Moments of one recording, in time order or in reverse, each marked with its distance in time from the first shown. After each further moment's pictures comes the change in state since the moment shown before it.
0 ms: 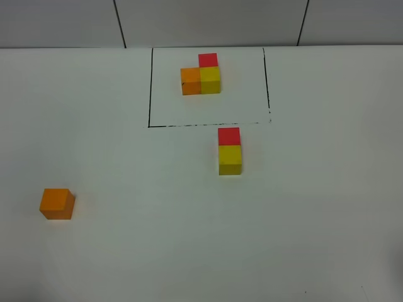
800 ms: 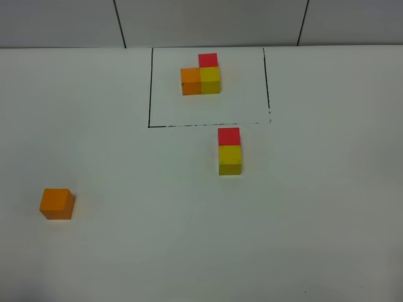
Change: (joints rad) left arm 0.000 0.000 0.000 0.000 0.000 0.000; right arm 0.086 -0.490 0.152 0.001 -0.049 -0.021
